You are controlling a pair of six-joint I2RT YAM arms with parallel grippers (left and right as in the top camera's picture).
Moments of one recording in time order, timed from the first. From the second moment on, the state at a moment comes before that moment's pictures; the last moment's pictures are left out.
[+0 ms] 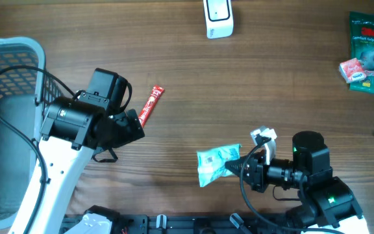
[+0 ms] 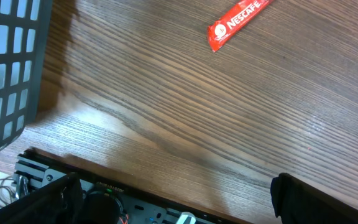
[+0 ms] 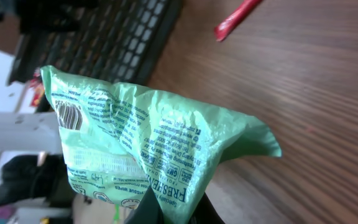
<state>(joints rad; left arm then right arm) -0.31 1.25 1.35 -1.52 -0.11 -0.70 0.31 0.61 0.48 -0.59 -0.89 0.34</state>
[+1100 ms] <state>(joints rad) -0.31 1.25 1.35 -1.52 -0.11 -0.70 0.31 1.50 0.56 1.00 0.17 -0.58</state>
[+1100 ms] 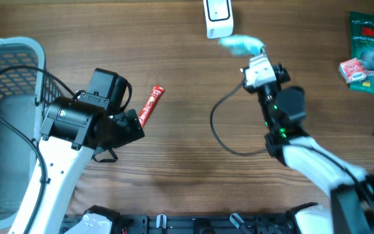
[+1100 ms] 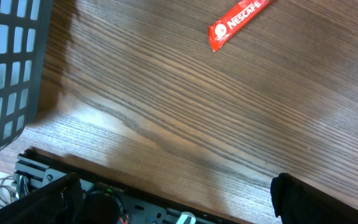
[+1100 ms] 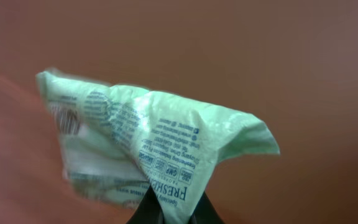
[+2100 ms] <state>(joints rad) -0.31 1.25 1.35 -1.52 -0.11 -0.70 0.29 2.43 1.52 0.95 0.26 -1.26</state>
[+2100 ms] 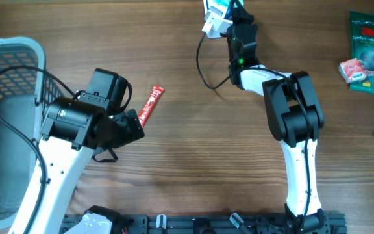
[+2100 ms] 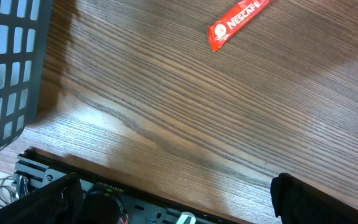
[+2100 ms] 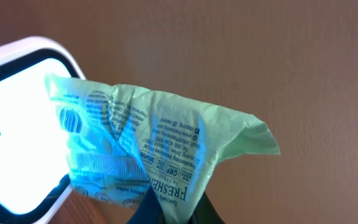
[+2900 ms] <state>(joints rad) -0.31 1.25 1.35 -1.52 -0.11 -0.70 0.30 2.23 1.54 0.63 0.42 -1.21</state>
